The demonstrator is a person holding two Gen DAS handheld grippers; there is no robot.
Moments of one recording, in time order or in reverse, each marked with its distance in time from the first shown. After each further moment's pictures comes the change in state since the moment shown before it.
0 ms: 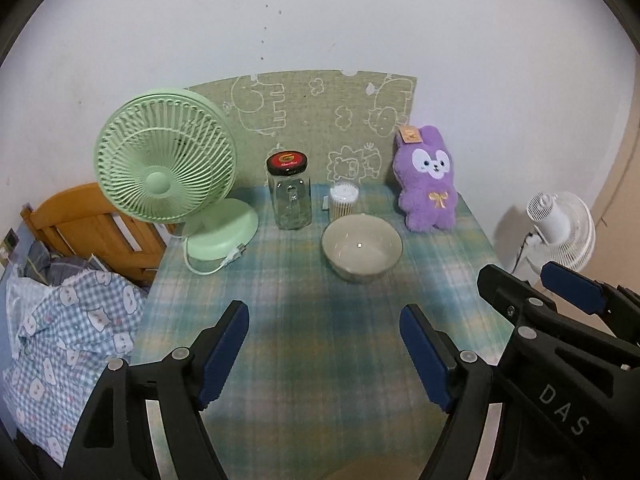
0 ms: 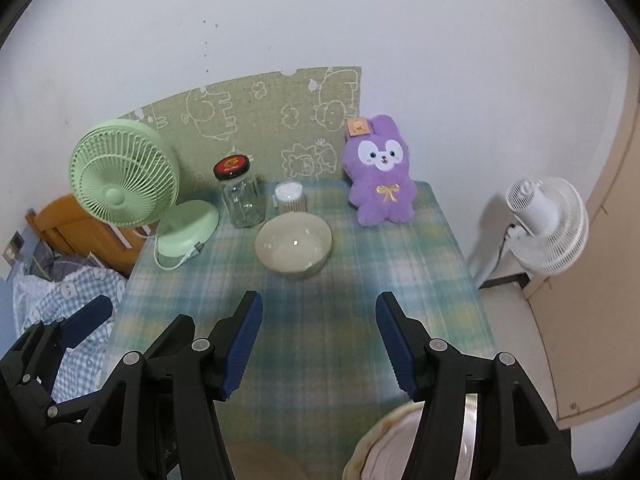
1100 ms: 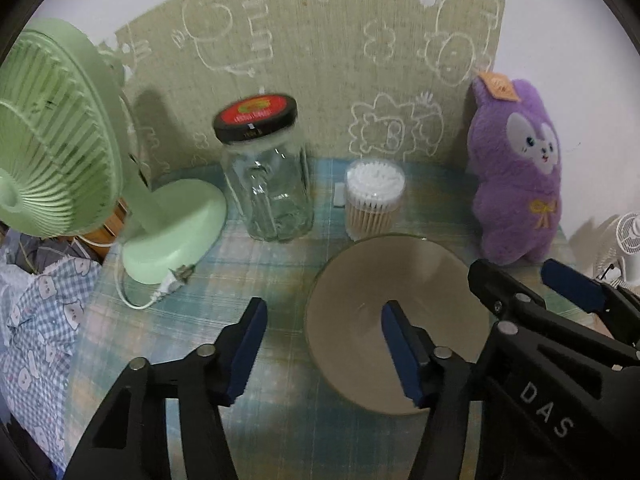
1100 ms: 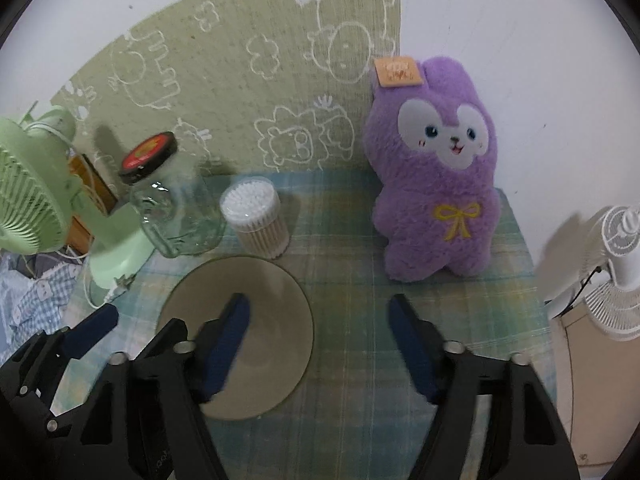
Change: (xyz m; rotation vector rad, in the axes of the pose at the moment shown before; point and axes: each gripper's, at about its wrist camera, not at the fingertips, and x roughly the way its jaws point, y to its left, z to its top) left arm 0.223 -0.031 0.055 -0.074 0.125 0.124; right arm 0.251 -0.024 0.062 -0.039 0.119 0.108
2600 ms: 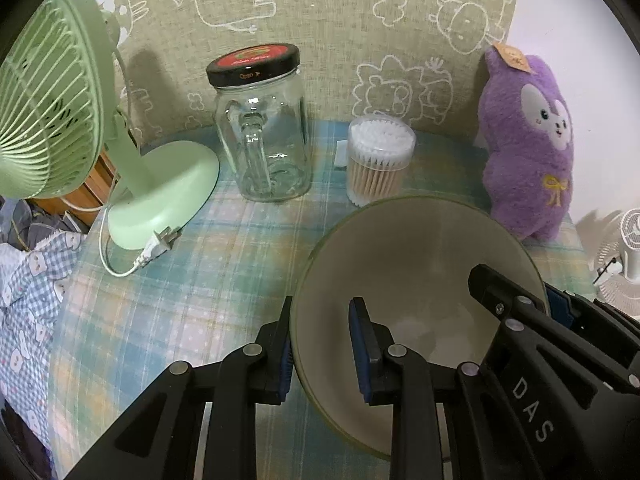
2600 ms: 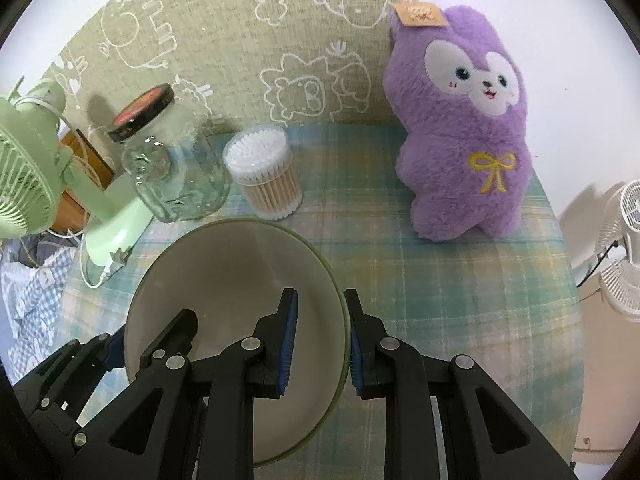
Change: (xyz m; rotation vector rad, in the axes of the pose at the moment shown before) left arm 0.013 0.002 -0.019 -0.035 0.070 -0.021; right arm 0.015 0.008 -0.018 0.009 0.083 0.013
